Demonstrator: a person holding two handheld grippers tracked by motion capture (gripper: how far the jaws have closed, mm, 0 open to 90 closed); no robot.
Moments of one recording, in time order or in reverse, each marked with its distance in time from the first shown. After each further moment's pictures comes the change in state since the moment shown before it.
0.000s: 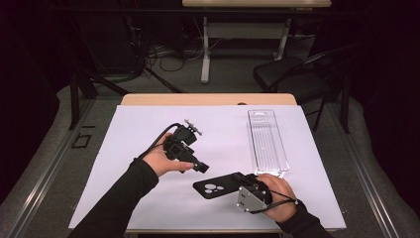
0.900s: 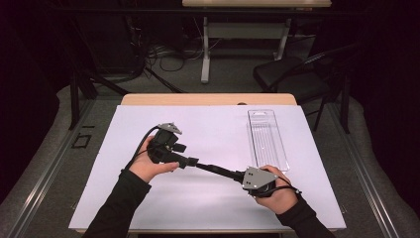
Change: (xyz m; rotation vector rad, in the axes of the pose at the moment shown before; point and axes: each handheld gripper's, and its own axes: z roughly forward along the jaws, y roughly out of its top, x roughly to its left) left arm 0.024 -0.039 -0.008 -0.254 0.013 0.000; right arm -0.028 -0.009 0.006 -0.095 0.216 0.433
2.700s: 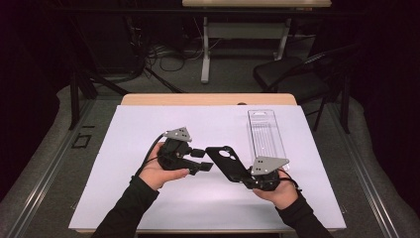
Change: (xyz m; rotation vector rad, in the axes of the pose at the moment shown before) left arm -0.035 0.007 0.009 -0.125 -0.144 0.138; right arm -0.016 -0.016 0.000 -0.132 0.150 0.326
